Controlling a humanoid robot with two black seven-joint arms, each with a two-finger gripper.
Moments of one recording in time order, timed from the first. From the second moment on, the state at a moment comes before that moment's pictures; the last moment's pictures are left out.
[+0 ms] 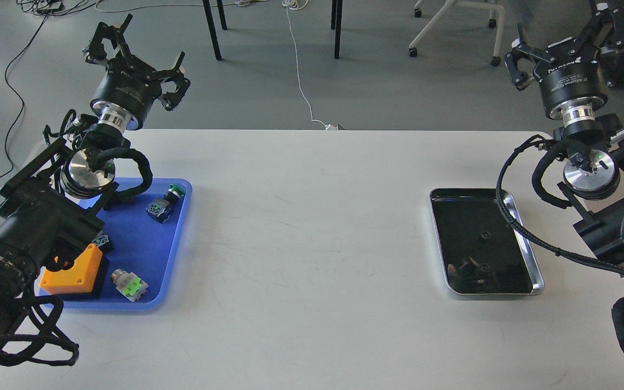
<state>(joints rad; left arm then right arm) -0.85 0.24 -0.89 -0.57 -0.15 -0.44 -0.26 0.81 -0.34 0.91 0.67 0.15 0.43 0.42</state>
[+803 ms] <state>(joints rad) -0.85 0.25 -0.88 -0.58 -0.14 -0.43 -0.30 1.06 -0.51 0.48 0.68 0.14 0.44 0.42</state>
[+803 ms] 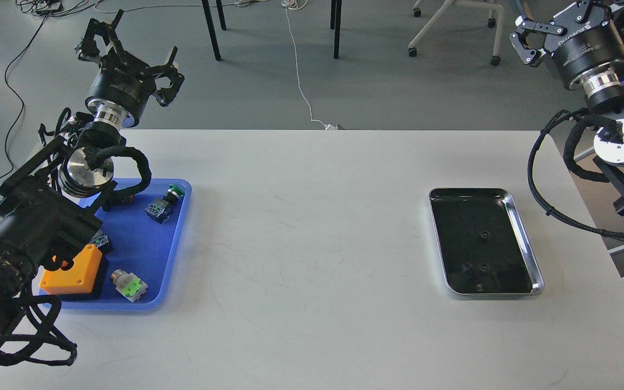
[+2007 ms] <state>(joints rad) -0.85 0.32 -0.88 -0.64 -0.14 -0.49 -0.28 1.71 -0.55 -0.85 1.16 -0.96 0.44 0.45</state>
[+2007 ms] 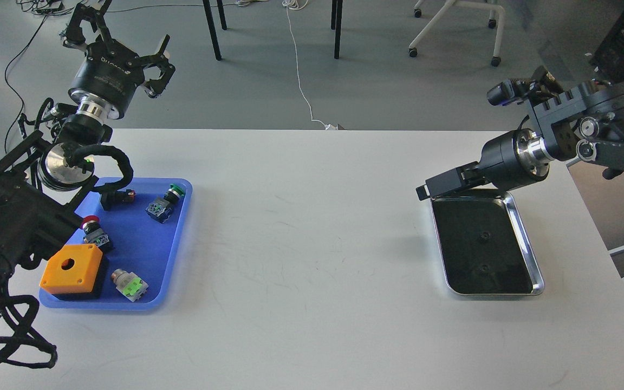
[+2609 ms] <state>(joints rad) -0.82 0.32 -0.87 -0.64 -0.14 -0.49 -0.28 1.53 -0.44 -1.04 0.95 -1.06 0.23 0.45</state>
